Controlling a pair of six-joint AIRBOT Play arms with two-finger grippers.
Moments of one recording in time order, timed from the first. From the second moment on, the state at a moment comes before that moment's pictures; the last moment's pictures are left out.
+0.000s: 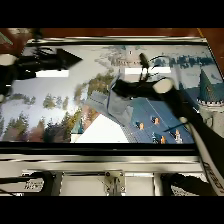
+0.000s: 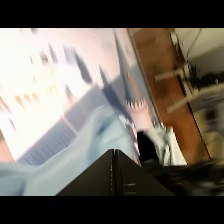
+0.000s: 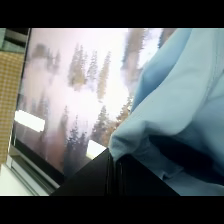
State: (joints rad) left arm 0.00 -1.45 1.53 0.28 -1.08 -1.07; right arm 0.40 -1.39 1.20 -0.62 0.69 1.40
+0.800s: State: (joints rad) left arm 0.06 -1.16 1.39 0.52 -1.14 -1.11; right arm 0.19 -1.61 1.39 -0.61 0.95 1.32
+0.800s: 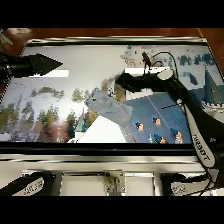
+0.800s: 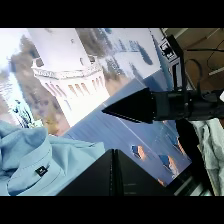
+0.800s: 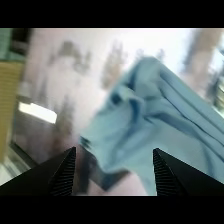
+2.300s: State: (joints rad) left arm 0.05 -1.16 1.37 0.53 -1.14 -1.12; right arm -0.30 -1.39 1.53 -0.44 1.23 1.44
